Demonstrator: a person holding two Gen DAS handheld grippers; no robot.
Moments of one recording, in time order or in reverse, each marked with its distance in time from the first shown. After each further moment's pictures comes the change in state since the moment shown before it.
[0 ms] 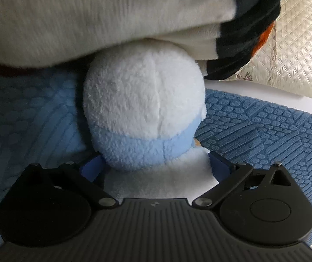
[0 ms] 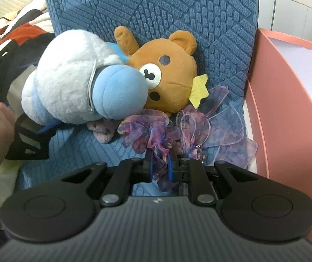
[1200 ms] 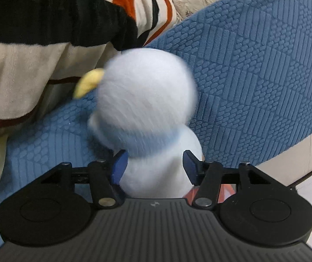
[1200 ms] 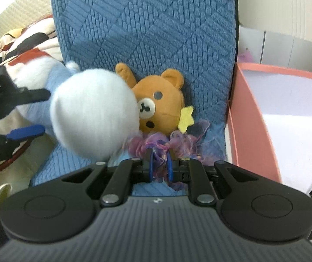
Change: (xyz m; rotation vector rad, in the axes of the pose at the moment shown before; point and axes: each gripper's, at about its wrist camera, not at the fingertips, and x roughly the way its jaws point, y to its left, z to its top) left arm -0.093 -0.081 -0.066 0.756 0.058 0.121; right arm -0.057 -0.008 0.013 0.006 -0.105 -0.001
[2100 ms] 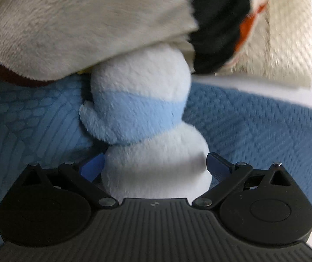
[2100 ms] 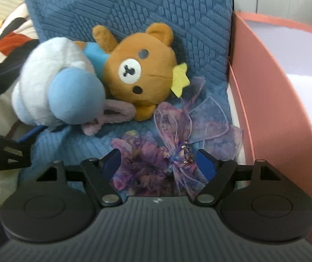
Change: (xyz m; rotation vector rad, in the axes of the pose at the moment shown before) left arm 0.071 0.088 0.008 -0.737 -0.047 -0.118; right arm 0.048 -0.010 -0.009 0.112 0.168 -0.029
